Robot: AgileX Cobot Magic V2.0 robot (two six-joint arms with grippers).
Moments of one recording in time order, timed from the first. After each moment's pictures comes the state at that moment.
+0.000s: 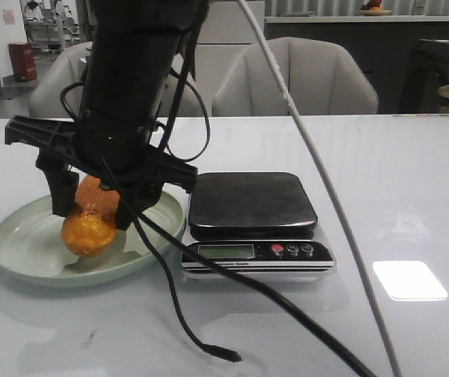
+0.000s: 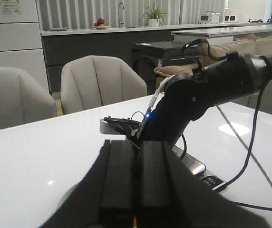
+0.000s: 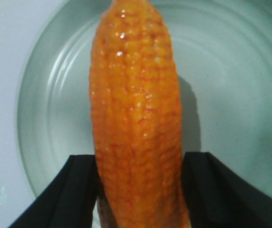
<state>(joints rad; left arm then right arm) -0.62 0.01 -0.39 0.11 0.43 -0.11 0.82 2.19 -1.77 0.05 0.65 0.81</state>
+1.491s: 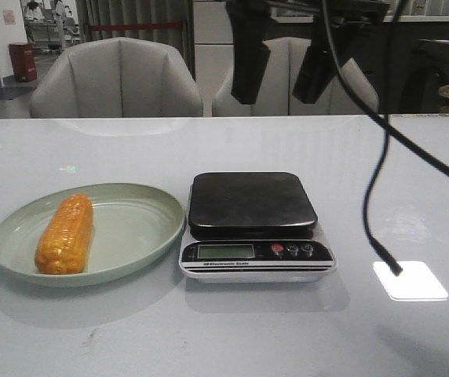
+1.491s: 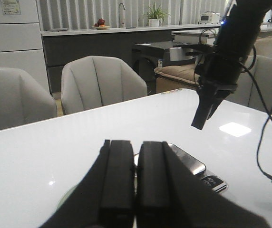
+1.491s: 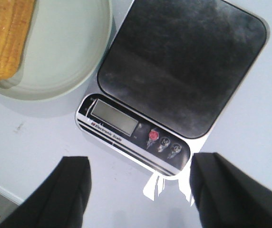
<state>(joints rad) -0.62 0.01 -0.39 0.12 0.43 -0.11 0.52 1.73 -1.59 0.15 1.12 0.04</state>
